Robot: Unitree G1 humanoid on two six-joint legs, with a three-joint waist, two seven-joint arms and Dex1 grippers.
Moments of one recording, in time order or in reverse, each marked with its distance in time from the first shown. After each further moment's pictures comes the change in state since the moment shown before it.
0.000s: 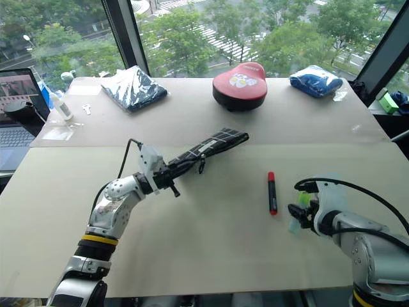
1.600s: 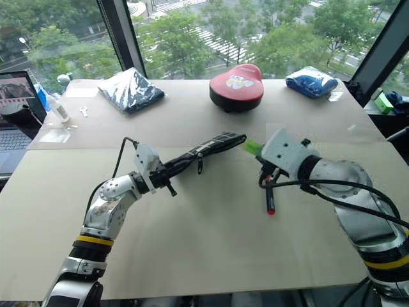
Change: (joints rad) left arm 0.012 0.036 0.007 -0.037 -0.001 0.005 0.016; right arm -0.266 -0.369 0.548 0.272 -0.299 -1.159 0.391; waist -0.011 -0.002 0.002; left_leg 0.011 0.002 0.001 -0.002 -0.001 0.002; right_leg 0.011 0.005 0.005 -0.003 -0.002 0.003
